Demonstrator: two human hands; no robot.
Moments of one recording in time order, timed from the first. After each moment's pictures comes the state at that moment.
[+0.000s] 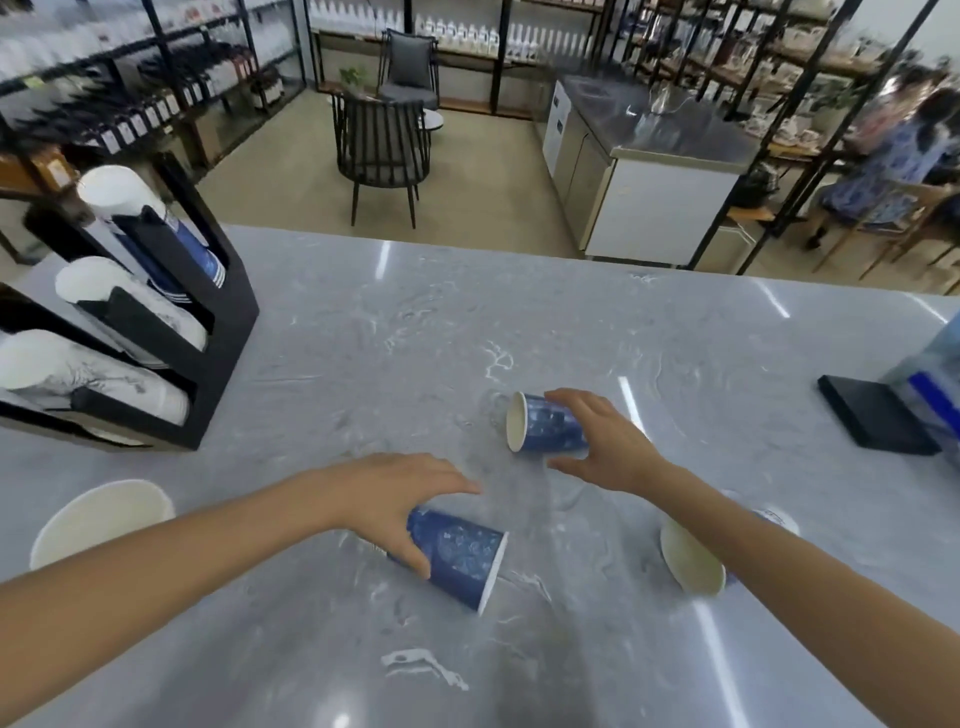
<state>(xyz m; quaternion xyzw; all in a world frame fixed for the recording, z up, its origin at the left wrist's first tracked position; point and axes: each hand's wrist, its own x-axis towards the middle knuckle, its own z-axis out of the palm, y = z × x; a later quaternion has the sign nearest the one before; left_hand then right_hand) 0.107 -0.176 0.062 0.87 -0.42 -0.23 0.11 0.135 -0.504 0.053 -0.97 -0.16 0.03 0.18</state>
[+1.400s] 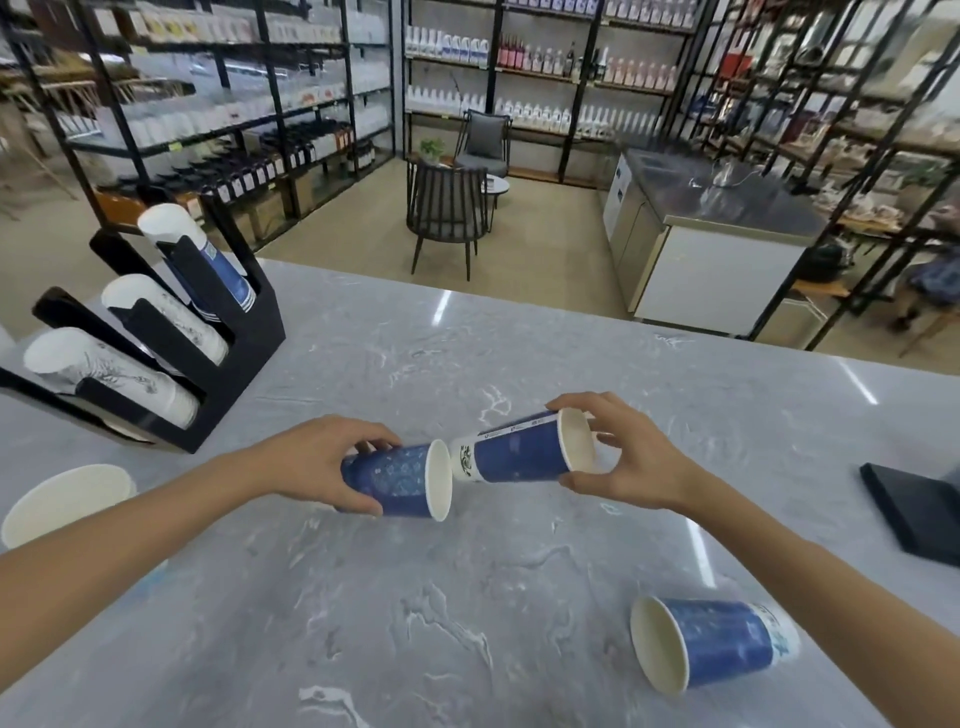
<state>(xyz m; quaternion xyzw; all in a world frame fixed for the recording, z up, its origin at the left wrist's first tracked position) 0.125 -0.159 0.088 0.95 -0.21 -0.09 0.23 0.145 -0.556 0.131 -0.89 -0.30 0.02 0.34</state>
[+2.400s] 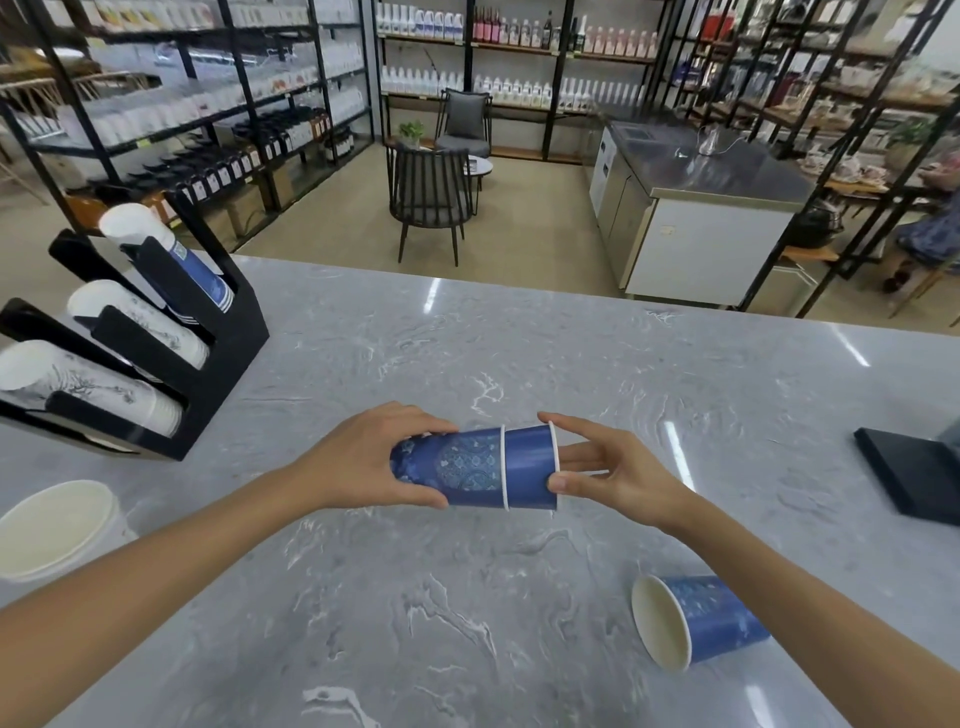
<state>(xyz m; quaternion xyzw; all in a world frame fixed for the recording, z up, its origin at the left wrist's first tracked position) 0.121 -0.222 0.096 0.92 -0.27 0.02 0.29 0.126 -0.558 0.094 -0.83 -0.19 0.14 0.51</state>
